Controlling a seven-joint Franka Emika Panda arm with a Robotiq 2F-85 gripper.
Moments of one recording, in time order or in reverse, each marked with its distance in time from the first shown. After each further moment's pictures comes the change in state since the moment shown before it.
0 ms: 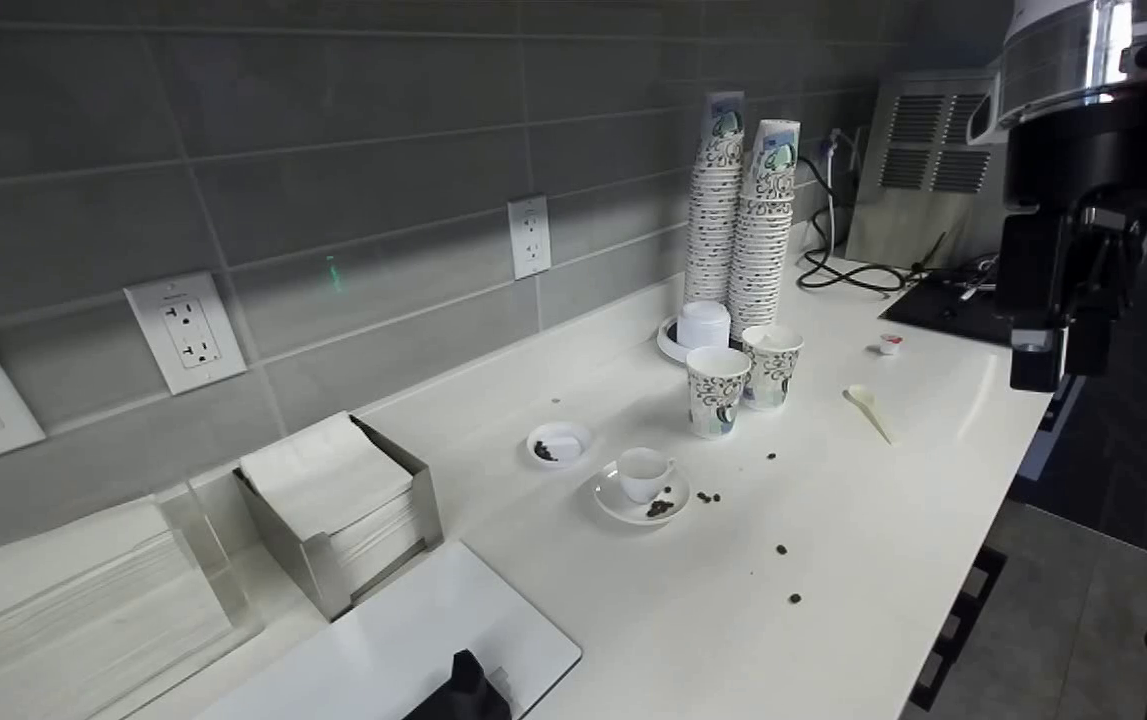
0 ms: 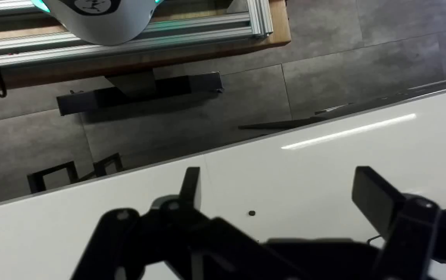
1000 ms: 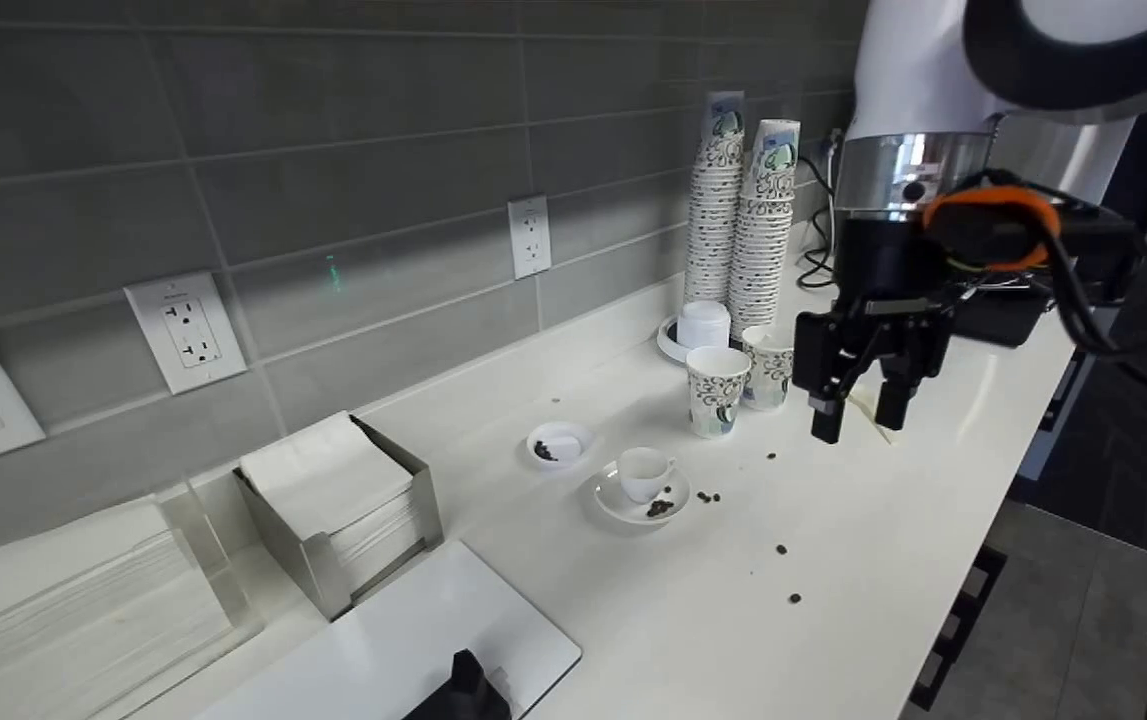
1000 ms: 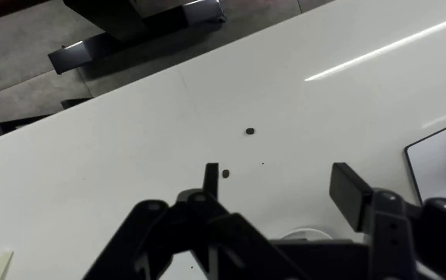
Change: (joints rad) arm -0.031 0.314 0.148 0.032 -0.003 0.443 0.193
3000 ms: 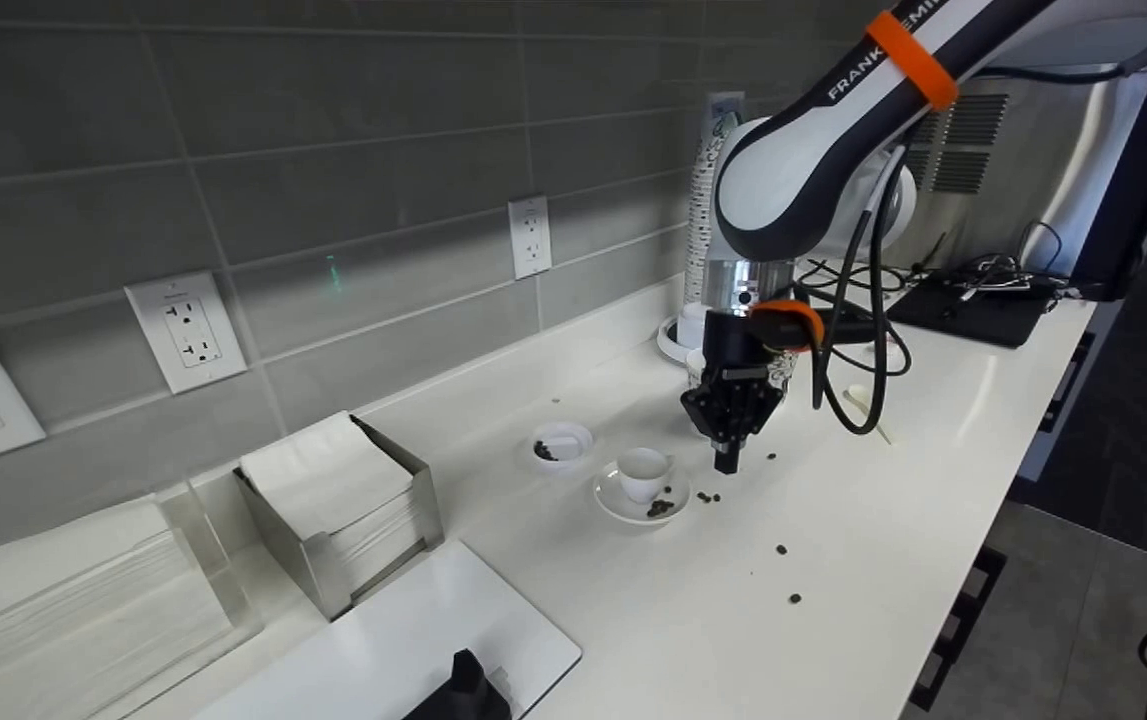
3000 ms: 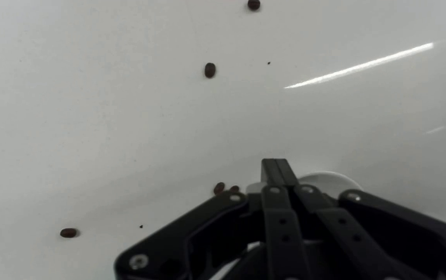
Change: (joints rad) arm -0.002 0.594 -0.113 0.308 0.043 0.209 -0.285
